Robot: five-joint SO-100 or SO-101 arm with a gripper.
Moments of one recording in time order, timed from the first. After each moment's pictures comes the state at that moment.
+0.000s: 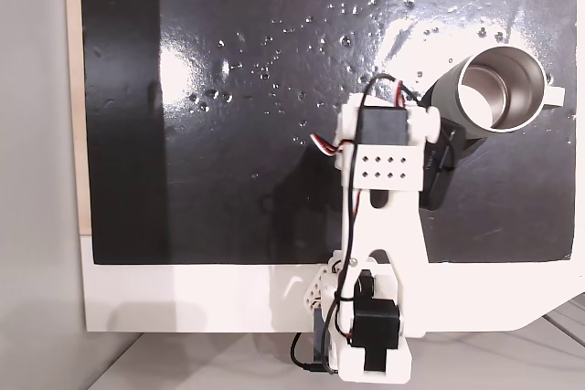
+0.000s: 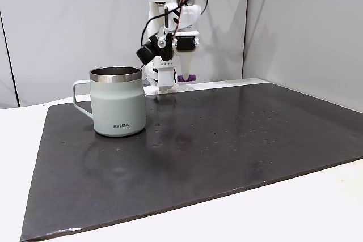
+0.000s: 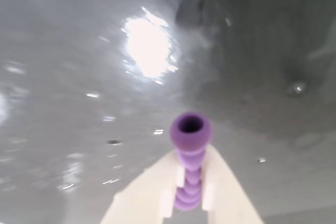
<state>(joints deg) 0.7 97.6 96.8 90.4 17.0</state>
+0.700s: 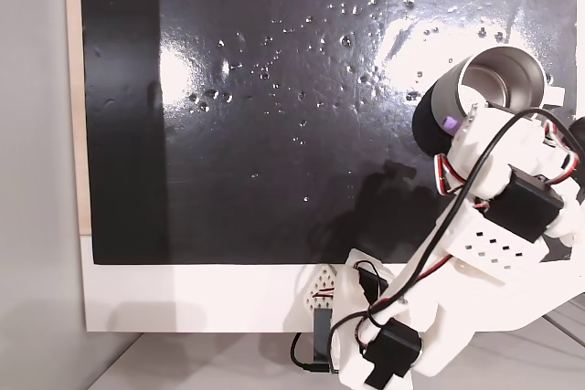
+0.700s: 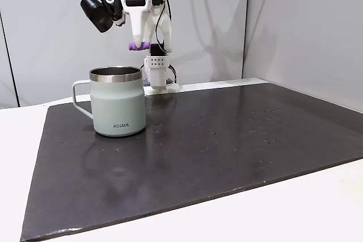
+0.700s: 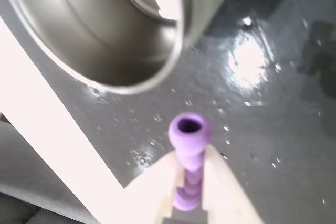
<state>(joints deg) 26.3 102.6 77.0 92.5 -7.8</state>
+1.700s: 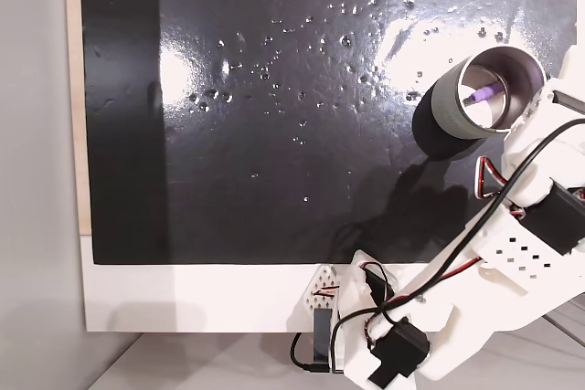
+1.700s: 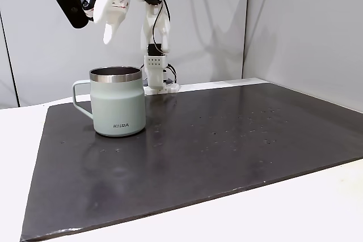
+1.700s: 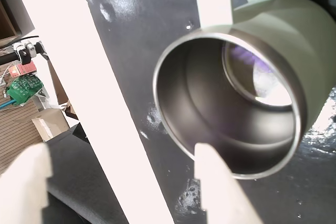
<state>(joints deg) 33.8 100.8 77.1 75.3 -12.2</state>
